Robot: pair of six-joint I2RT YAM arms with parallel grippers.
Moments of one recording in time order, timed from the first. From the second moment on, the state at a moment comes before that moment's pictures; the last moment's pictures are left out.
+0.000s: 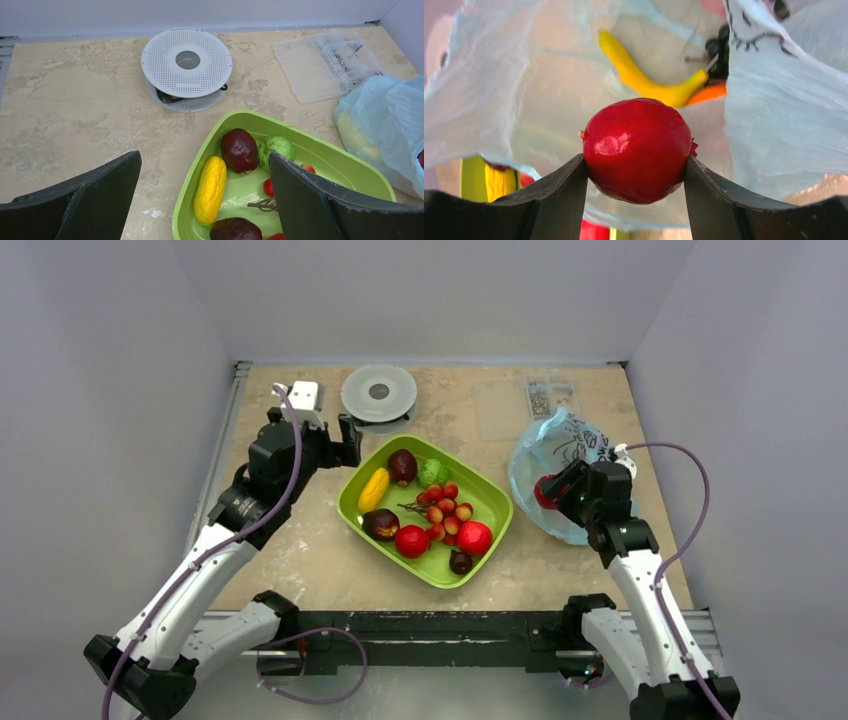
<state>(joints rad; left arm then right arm) -0.50 0.93 1.01 -0.33 -0.26 -0.21 0.08 0.81 0.66 -0.48 0.12 0.74</state>
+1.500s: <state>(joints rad) -0.50 0.90 1.01 -0.33 -0.32 -0.20 1.07 1.64 1.25 -0.38 0.44 0.63</state>
